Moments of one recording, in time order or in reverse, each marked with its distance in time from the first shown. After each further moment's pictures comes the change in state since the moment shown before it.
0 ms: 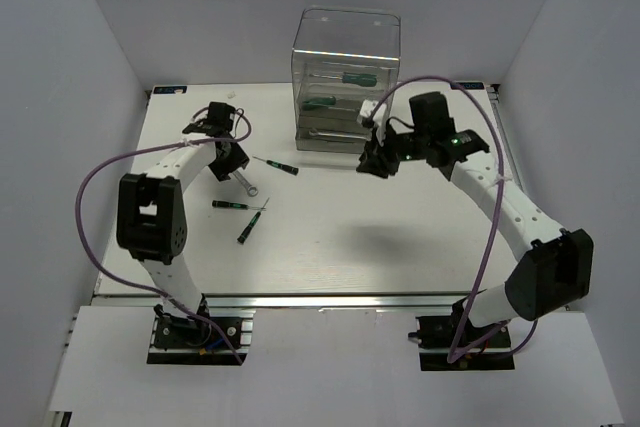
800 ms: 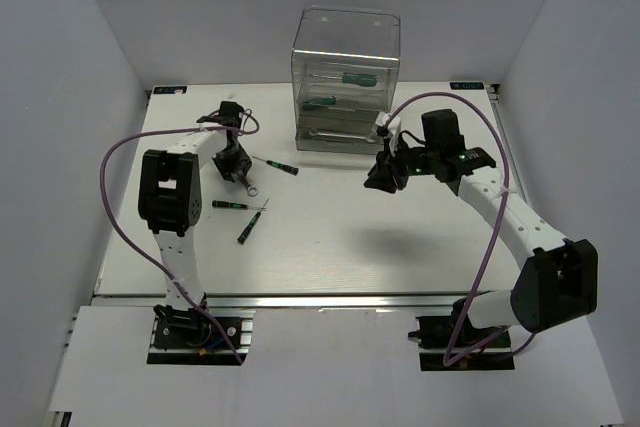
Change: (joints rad) left arm 0.011 0.335 0.249 -0.114 -0.002 0.097; right arm -0.058 -0.086 -0.256 0.112 -0.090 0.157
